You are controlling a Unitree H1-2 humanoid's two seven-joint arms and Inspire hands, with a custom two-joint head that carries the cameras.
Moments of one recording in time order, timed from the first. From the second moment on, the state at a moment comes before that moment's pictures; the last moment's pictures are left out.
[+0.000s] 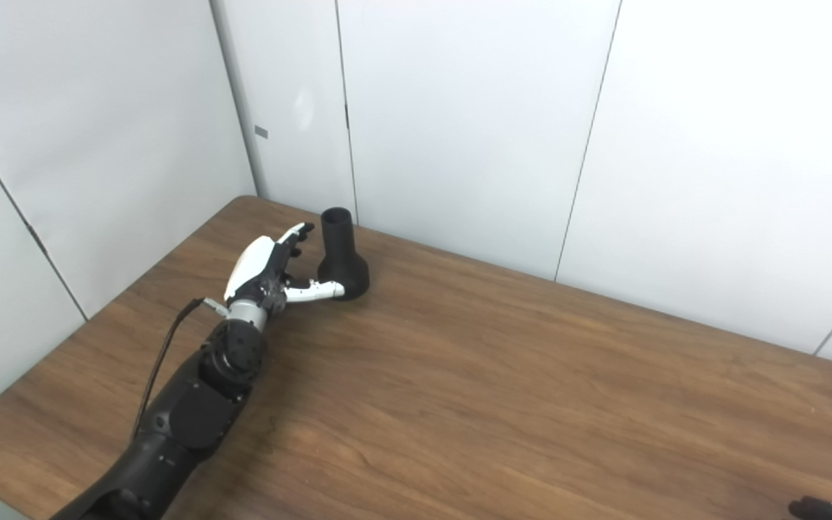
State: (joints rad) left arm -0.40 0.44 0.03 0.35 0.39 0.25 0.13; right arm 0.09 -0.15 -0.17 -0.12 0.11 -0.01 0.03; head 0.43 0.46
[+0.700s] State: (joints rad) left arm -0.45 0.50 -0.01 0.51 0.27 0.05 0.07; right arm 0.12 -0.15 -0.17 -0.17 0.11 0.02 0.03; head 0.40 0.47
